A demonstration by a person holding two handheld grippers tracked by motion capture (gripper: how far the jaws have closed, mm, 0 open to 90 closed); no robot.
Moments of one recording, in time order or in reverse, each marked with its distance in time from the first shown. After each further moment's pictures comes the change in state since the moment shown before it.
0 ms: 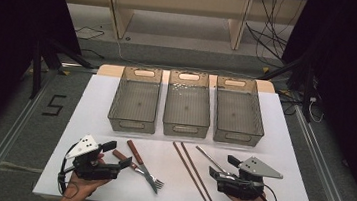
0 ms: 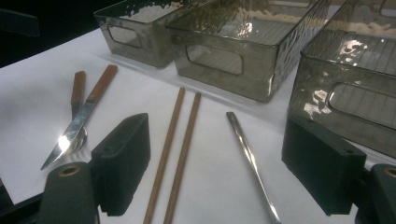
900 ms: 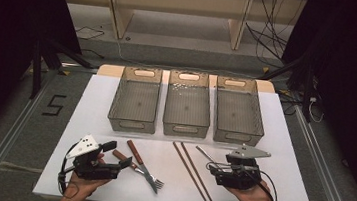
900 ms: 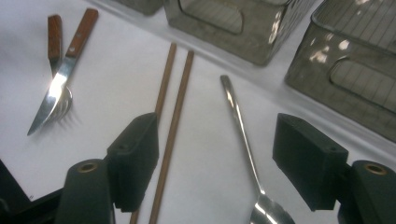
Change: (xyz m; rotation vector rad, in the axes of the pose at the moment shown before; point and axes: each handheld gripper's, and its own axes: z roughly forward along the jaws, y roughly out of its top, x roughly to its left) left arm 0.000 0.000 0.001 0.005 0.001 0.003; right arm 0.002 0.035 0.011 0.304 -0.039 -0.037
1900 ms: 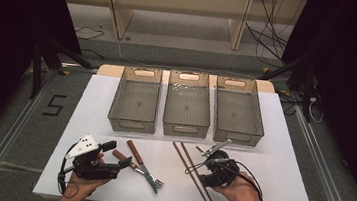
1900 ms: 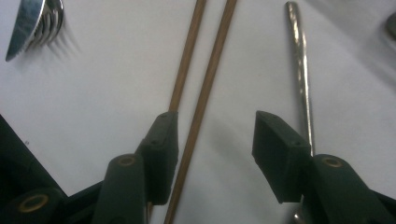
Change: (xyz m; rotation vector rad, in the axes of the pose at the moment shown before) left arm 0.001 0.000 -0.001 -0.004 0.000 0.000; right arm 0.024 0.018 0.048 0.393 0.049 -0.133
